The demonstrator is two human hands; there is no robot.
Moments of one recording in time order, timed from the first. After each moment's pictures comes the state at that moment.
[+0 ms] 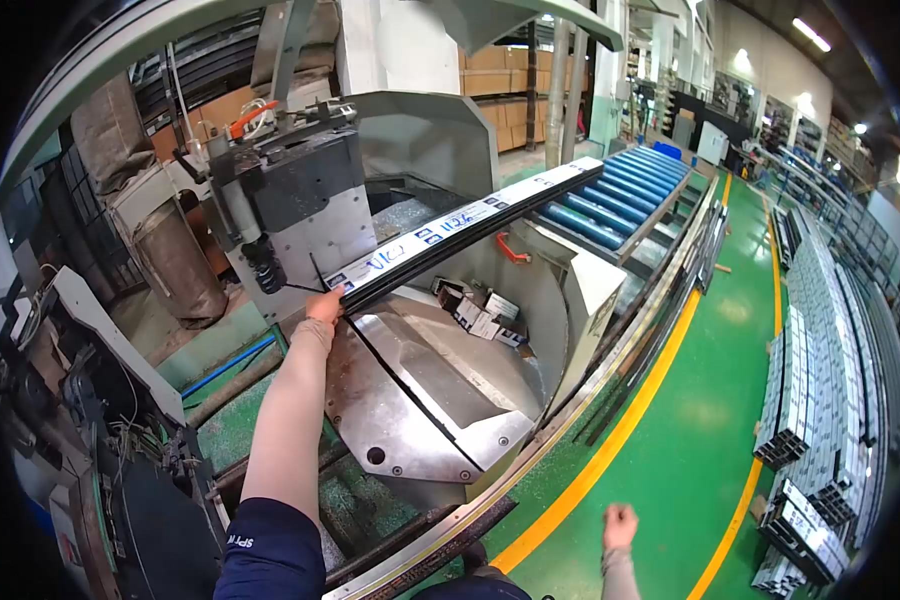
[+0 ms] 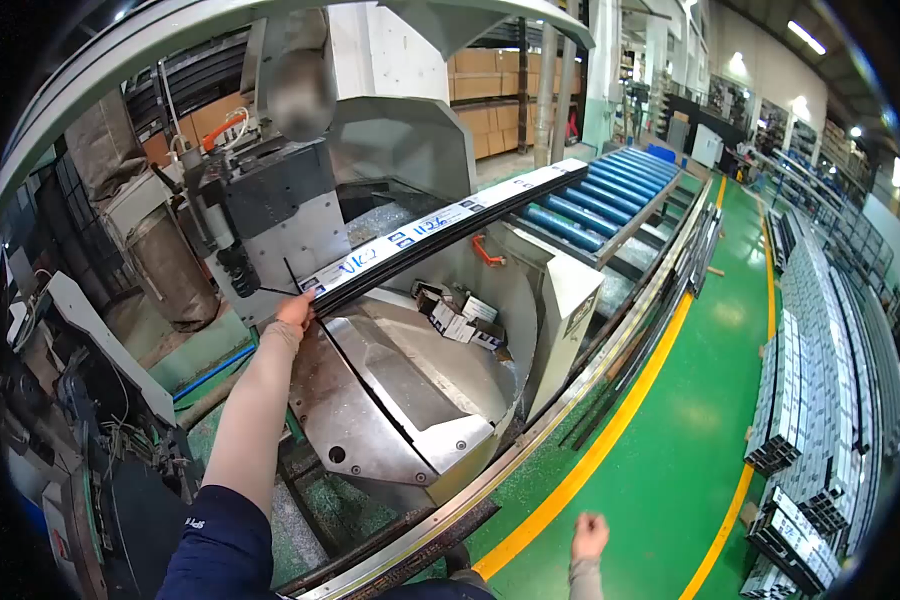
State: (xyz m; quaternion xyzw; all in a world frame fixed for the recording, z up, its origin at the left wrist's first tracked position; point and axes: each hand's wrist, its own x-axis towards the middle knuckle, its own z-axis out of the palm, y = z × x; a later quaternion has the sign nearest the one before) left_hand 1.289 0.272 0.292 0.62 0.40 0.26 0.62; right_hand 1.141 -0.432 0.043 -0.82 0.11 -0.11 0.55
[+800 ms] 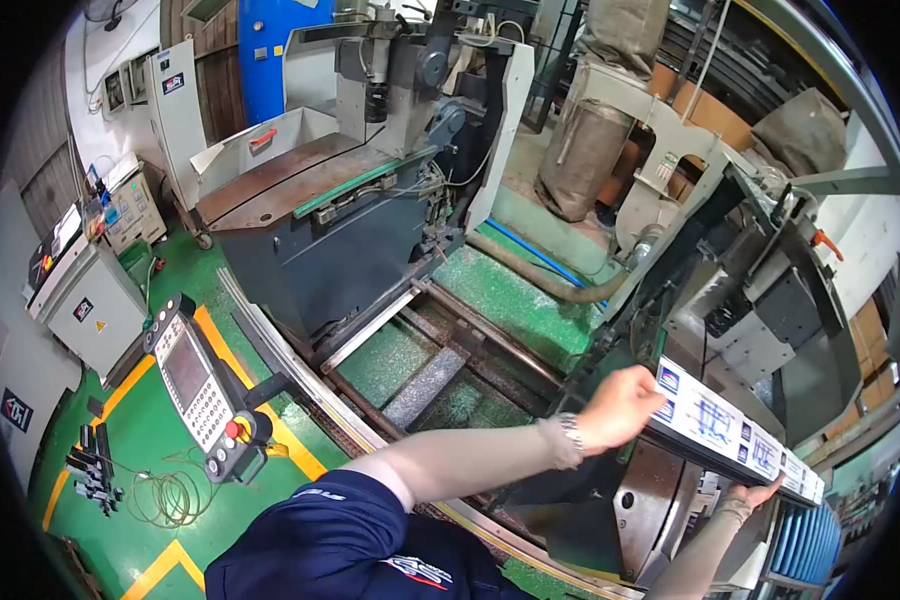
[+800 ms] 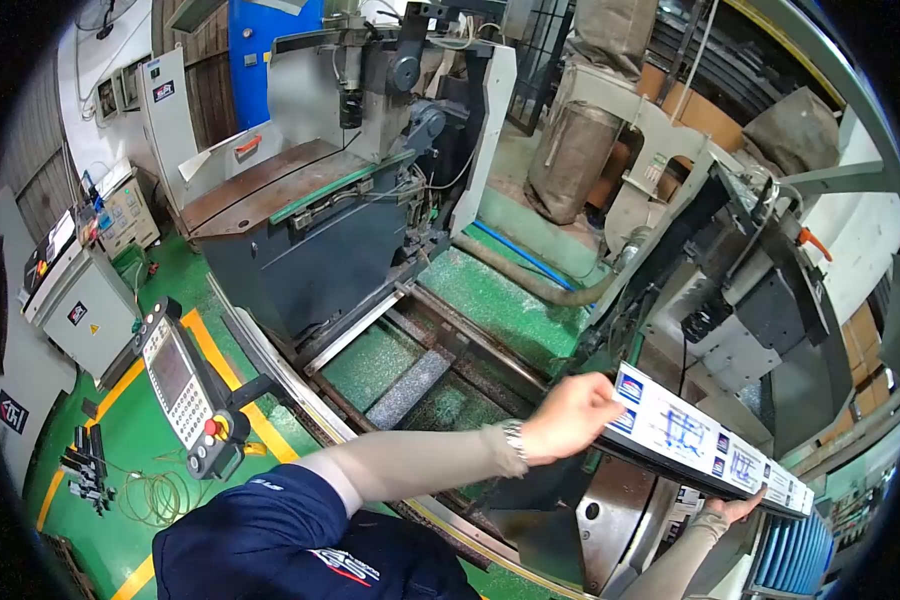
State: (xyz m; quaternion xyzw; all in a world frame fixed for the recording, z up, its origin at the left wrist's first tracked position) left_hand 0.971 0.117 0.362 0.52 0.24 0.50 0.65; right_hand 1.379 0.023 0.338 -0.32 -0.06 0.25 0.91
